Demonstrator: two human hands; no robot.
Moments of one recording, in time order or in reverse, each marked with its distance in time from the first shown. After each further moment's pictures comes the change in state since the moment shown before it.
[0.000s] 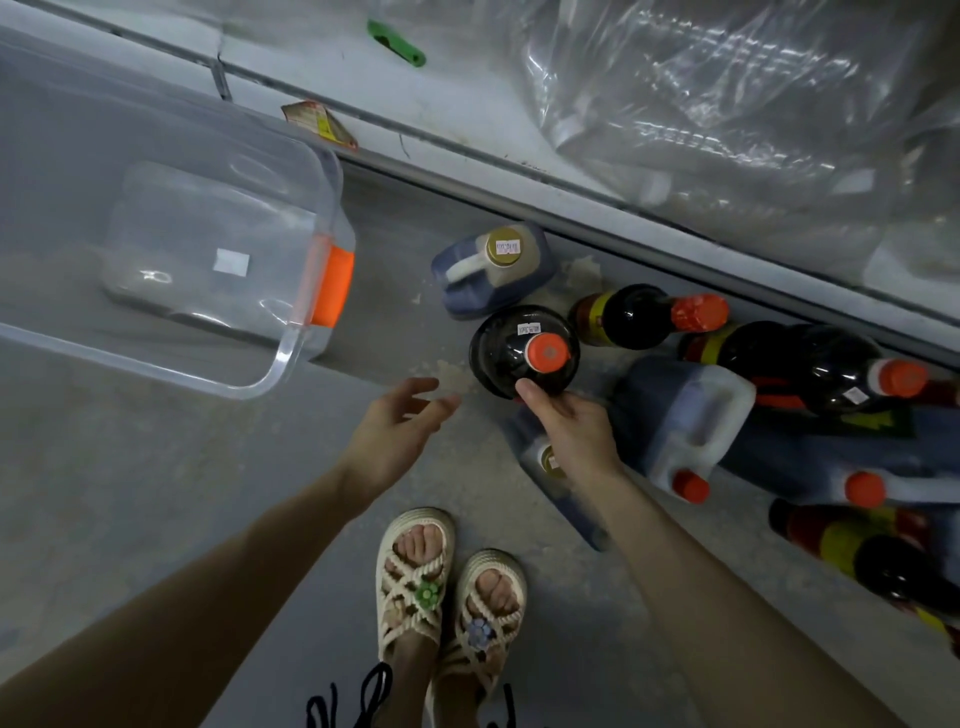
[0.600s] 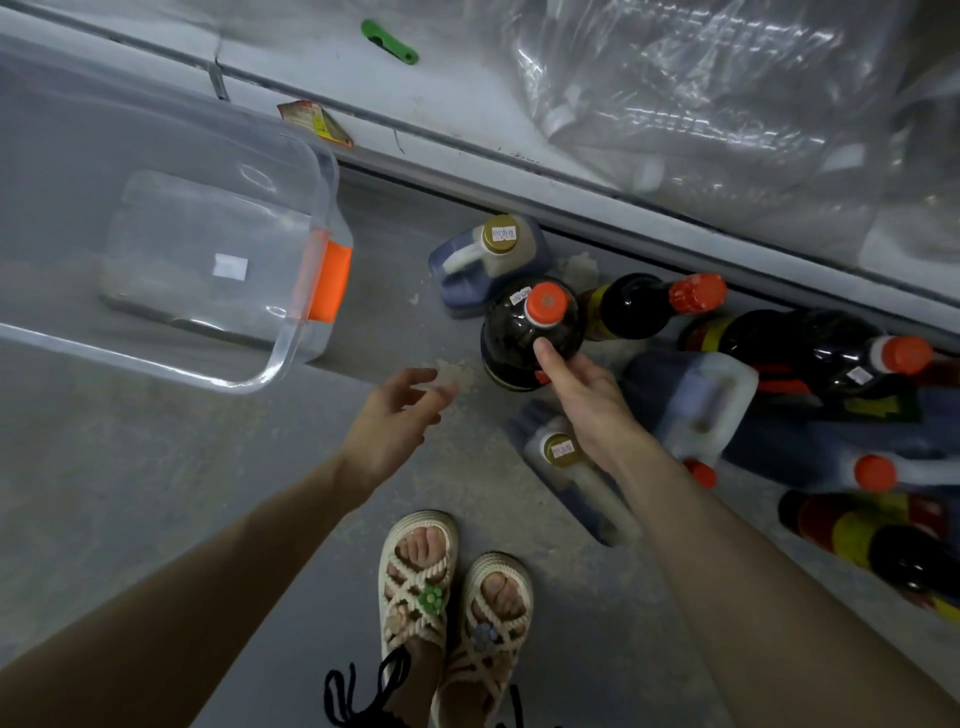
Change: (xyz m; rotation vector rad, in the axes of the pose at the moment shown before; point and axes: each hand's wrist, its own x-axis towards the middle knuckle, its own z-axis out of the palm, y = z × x) left_hand 0.002 -0.006 0.001 -0.002 -0.003 0.048; right_hand 0.015 -0.009 -0.010 0.064 -0.129 0.008
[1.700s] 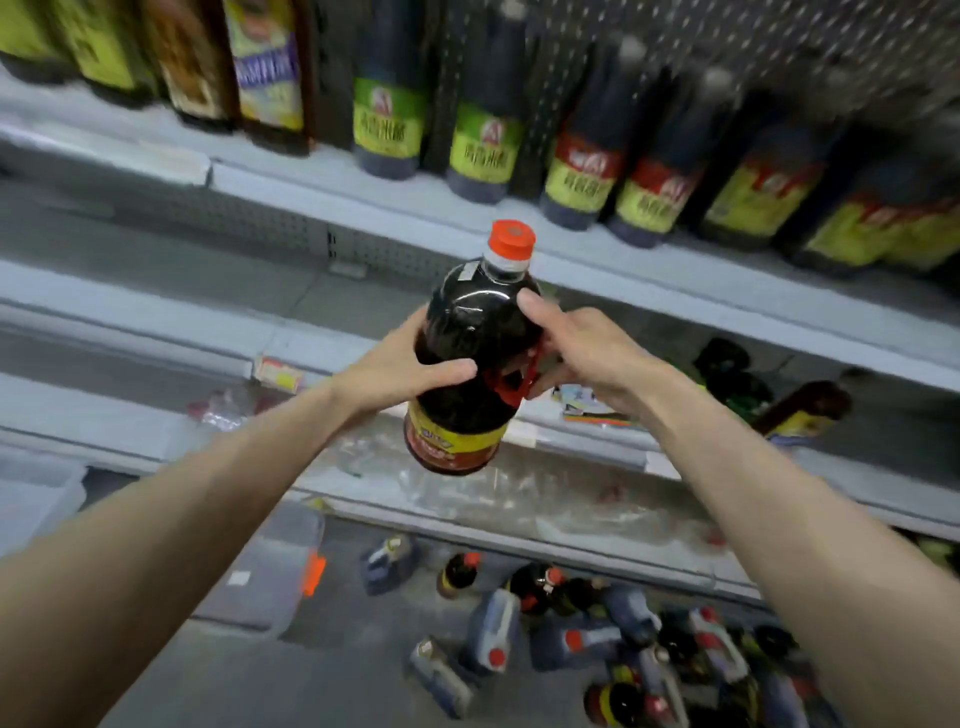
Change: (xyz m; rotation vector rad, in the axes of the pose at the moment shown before) left_hand -0.443 0.418 -0.080 0.068 -0.295 0.970; right_hand -0.526 -0.457 -0.129 -0.346 0.041 -0.680
